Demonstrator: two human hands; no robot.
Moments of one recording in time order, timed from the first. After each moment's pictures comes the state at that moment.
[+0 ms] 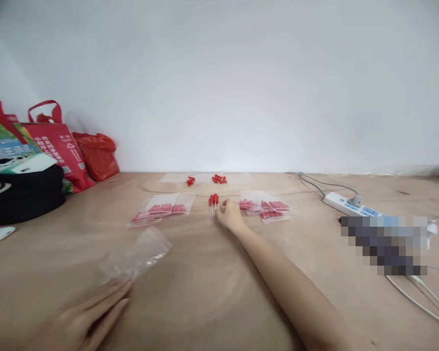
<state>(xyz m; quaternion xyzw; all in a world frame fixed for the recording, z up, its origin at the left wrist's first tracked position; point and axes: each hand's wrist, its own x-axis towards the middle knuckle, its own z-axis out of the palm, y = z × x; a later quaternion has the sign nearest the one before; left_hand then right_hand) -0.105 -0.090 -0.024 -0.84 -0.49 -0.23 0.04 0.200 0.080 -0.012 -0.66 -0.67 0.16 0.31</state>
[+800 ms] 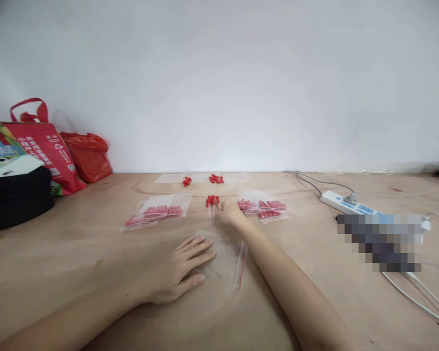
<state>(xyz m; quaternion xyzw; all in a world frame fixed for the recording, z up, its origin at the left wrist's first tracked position) 0.020 -0.014 0.006 -0.96 -0.28 -0.05 -0.07 0.207 0.083 0.006 -0.66 -0.64 0.25 0.29</state>
